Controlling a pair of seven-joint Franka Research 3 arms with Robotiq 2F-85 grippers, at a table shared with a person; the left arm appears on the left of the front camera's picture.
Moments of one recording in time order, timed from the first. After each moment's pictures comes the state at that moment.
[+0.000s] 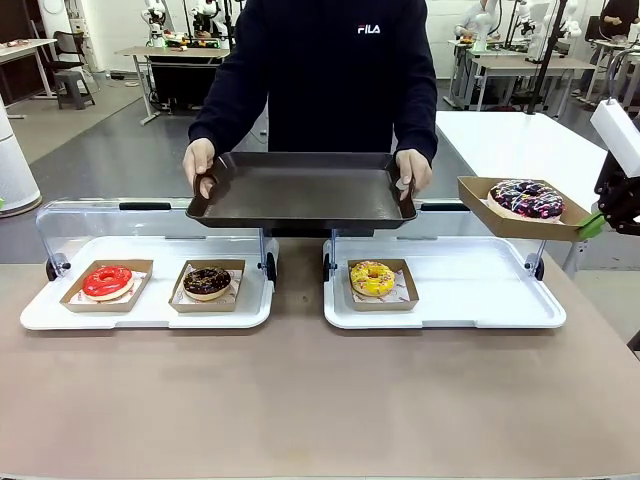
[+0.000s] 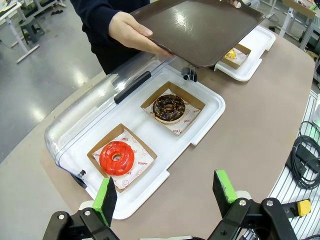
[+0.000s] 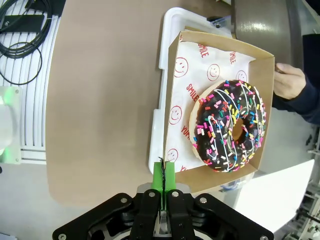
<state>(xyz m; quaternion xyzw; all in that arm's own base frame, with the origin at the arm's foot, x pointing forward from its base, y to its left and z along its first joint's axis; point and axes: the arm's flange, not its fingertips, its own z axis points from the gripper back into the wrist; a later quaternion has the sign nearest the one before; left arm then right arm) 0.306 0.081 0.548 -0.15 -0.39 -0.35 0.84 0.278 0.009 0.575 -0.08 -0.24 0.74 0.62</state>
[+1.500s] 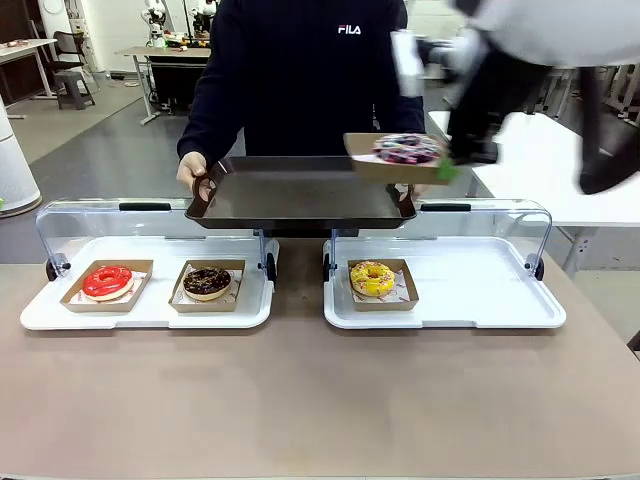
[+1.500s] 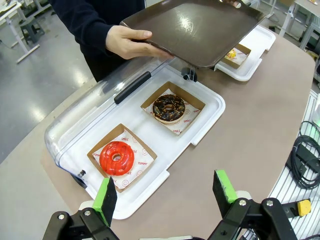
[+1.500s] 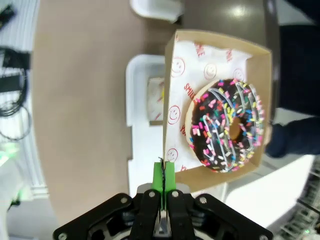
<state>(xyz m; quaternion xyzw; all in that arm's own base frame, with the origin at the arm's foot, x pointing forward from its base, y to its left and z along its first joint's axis) 0.306 0.080 0.548 -0.15 -0.39 -0.35 0.84 0.346 0.227 0.632 -0.11 -0.19 0.70 0.68</state>
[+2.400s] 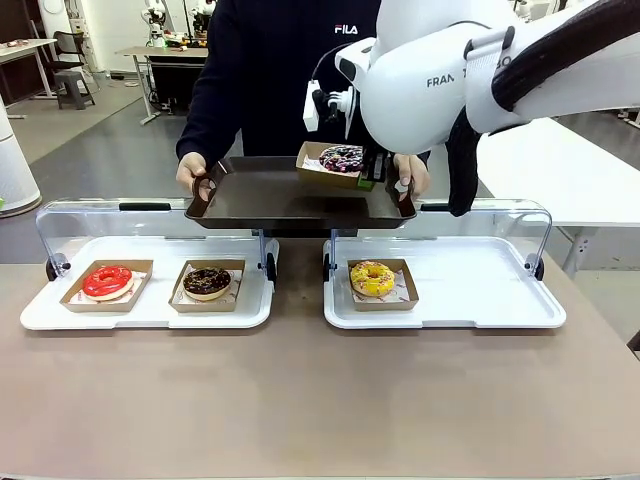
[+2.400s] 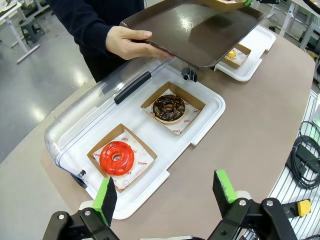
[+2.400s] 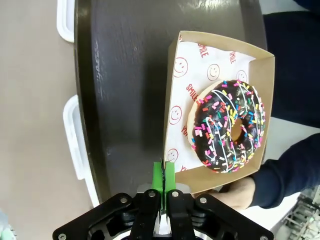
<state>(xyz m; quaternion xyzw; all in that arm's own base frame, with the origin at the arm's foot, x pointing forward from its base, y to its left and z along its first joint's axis) 0.306 0.081 0.548 -0.15 -0.39 -0.35 0.84 0.460 0.292 0.549 -0.12 -0.22 0.67 0.70</state>
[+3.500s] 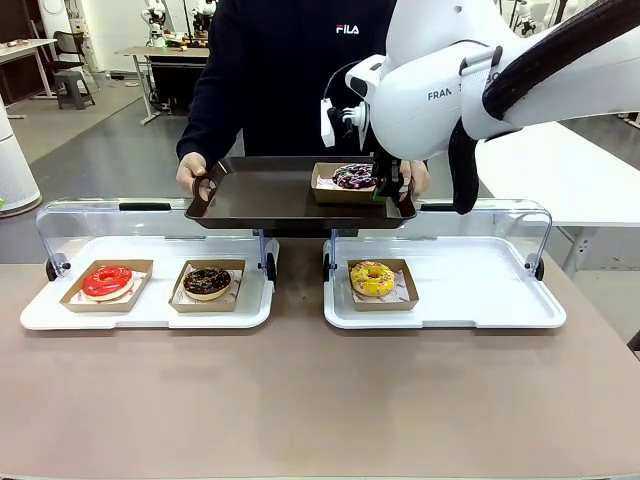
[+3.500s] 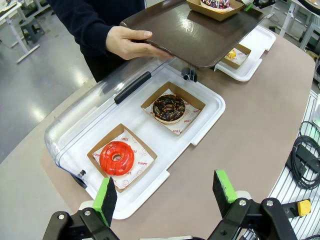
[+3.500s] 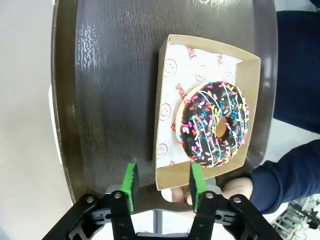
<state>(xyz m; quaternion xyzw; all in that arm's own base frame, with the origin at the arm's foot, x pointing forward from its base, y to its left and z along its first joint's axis) 0.306 0.081 0.548 -0.15 -0.39 -0.35 0.84 0.483 0.274 0.536 -0.14 -0.20 0.70 0.67</state>
